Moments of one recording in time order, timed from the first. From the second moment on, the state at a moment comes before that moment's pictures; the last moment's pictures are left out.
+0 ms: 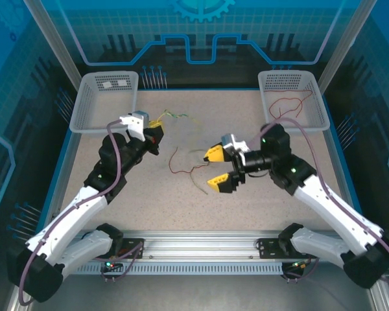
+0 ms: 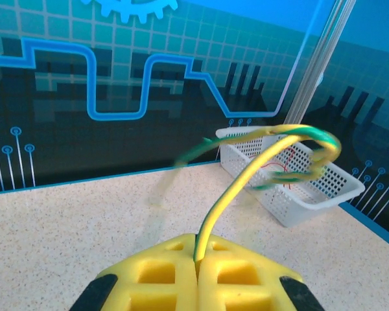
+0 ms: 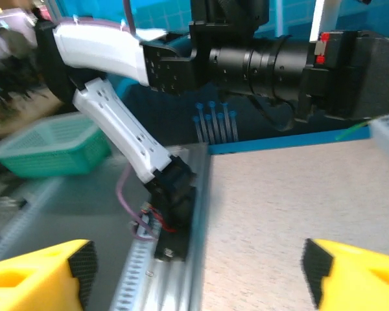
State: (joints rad) left arm -0.41 0.94 0.75 0.14 0.07 -0.22; right arm 0.59 1.06 0.99 -0.24 -1.06 -0.07
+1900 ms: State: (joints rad) left arm -0.41 0.85 0.72 0.19 0.18 -0.33; right arm 0.56 1.44 0.62 0.32 -0.40 -0.24
